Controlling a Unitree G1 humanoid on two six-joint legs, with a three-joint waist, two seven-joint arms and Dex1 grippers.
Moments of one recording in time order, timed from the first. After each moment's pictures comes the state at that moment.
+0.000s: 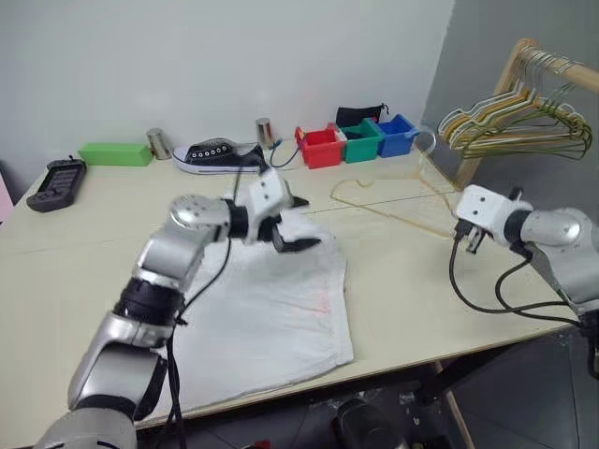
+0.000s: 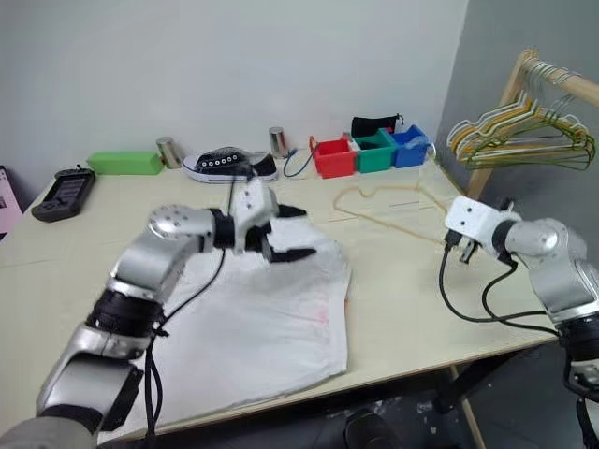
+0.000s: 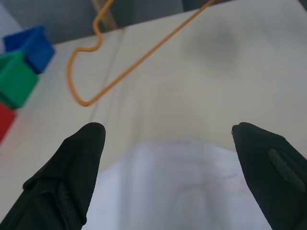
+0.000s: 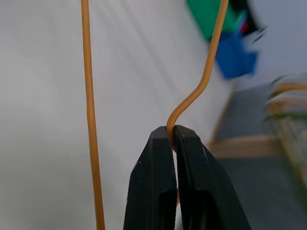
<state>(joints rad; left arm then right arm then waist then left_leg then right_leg) -0.83 0.61 -0.18 0.24 -0.22 0.34 -1.06 -0.61 -0.94 0.22 0.14 -0.24 0.09 0.66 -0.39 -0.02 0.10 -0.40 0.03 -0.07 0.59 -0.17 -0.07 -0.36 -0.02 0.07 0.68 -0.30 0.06</state>
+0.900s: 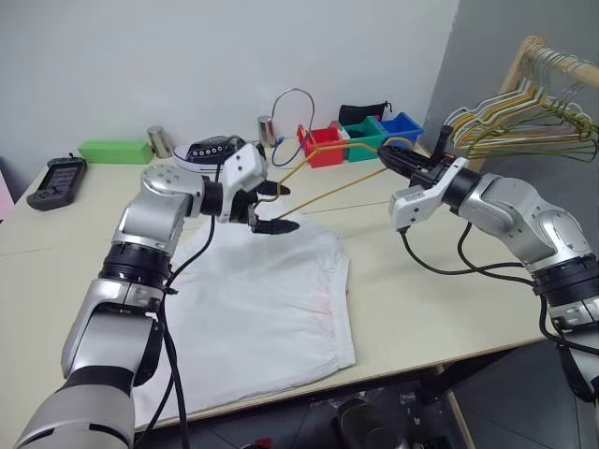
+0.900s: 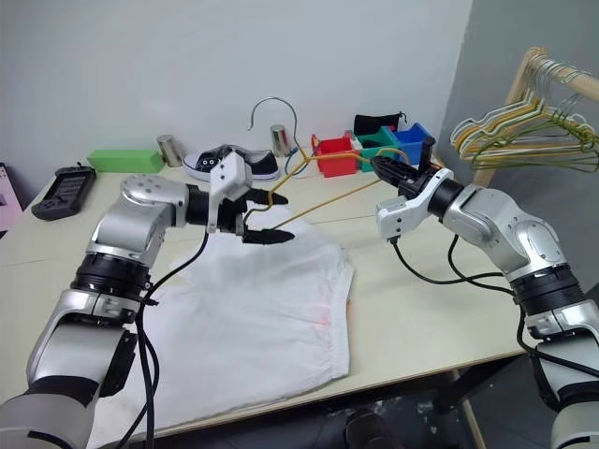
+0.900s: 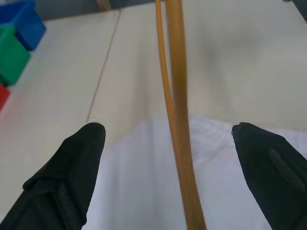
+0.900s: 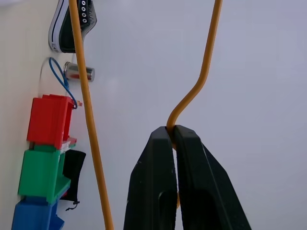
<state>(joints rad) -0.91 0.63 -0.18 0.46 -0.16 0.32 -1.30 -0.86 -0.77 0.32 0.28 -0.73 -0.58 0.19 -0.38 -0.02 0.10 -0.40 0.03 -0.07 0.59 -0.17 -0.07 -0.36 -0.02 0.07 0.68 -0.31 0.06</state>
